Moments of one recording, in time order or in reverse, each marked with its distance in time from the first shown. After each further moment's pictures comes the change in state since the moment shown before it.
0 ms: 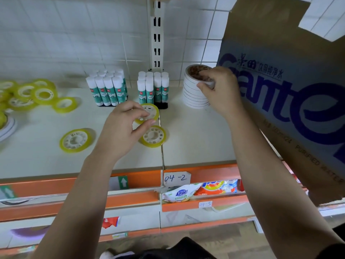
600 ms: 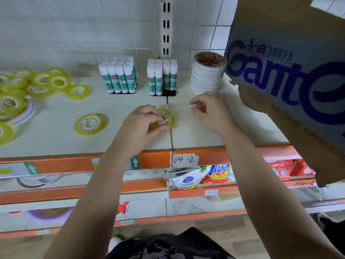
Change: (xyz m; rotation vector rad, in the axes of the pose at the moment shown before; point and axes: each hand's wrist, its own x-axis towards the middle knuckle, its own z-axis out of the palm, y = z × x) left_hand -0.032 0.012 0.005 -0.006 -0.188 -0.030; right_hand -0.074 -0.018 0.031 0.172 -0.269 0.114
